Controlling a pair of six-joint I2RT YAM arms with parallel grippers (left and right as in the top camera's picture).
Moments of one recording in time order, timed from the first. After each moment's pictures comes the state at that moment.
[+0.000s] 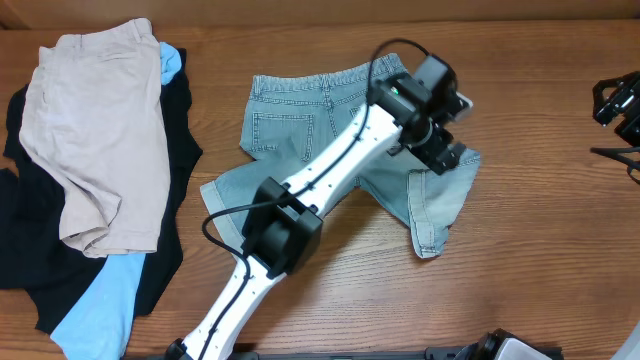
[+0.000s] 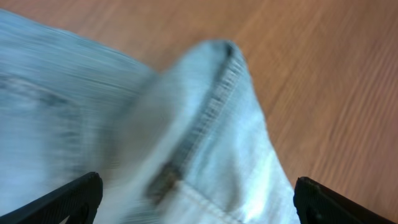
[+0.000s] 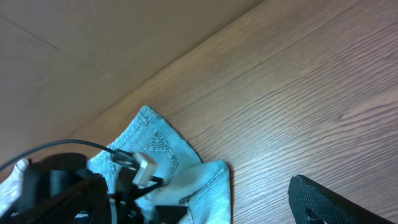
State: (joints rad) left arm -0.73 2.53 2.48 -1.06 0.38 0.01; right arm -0.53 1.34 1.74 -1.15 -0.41 0.20
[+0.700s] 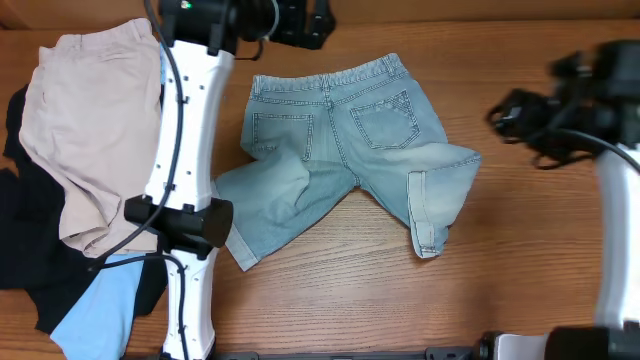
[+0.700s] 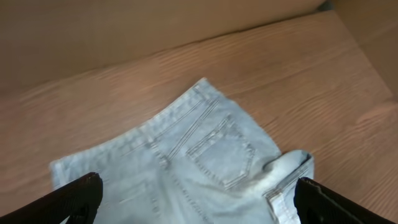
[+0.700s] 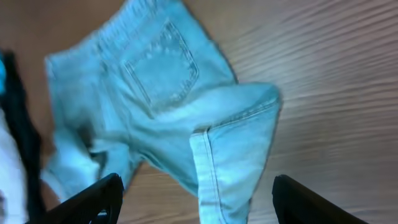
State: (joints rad) left arm -0.24 2.33 2.86 -1.35 0.39 -0.08; right arm -0.13 1.55 1.58 -1.17 -0.30 0.21
